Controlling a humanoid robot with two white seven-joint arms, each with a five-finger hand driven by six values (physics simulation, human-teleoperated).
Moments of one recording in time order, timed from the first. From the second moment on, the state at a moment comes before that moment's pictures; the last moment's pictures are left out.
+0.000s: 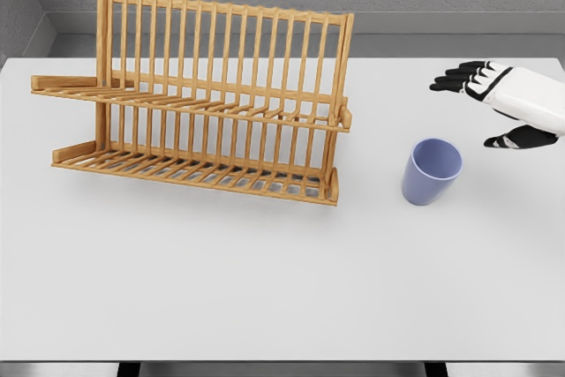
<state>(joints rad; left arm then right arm) 0.01 0.00 -0.14 -0.02 -0.15 -0.12 -0.15 -0.46 -1.09 0.51 -1.56 0.21 -0.61 0.19</state>
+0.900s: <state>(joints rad) 0.01 0.00 -0.14 -0.02 -0.15 -0.12 -0.15 -0.75 -1.05 0.76 -1.61 0.20 -0.61 0.61</state>
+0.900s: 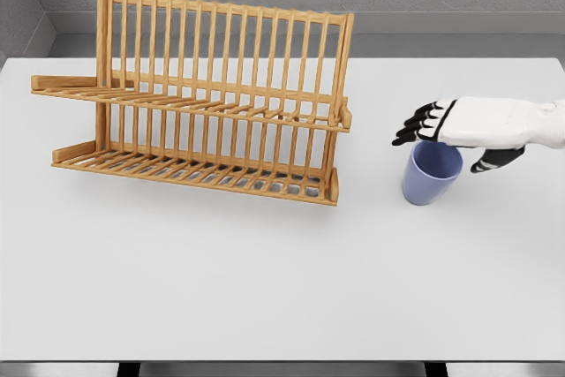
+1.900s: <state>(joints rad) 0.01 0.00 -0.13 -0.02 -0.15 -0.12 -0.15 -0.76 -0.99 0.83 -1.49 0.21 -0.61 0.61</state>
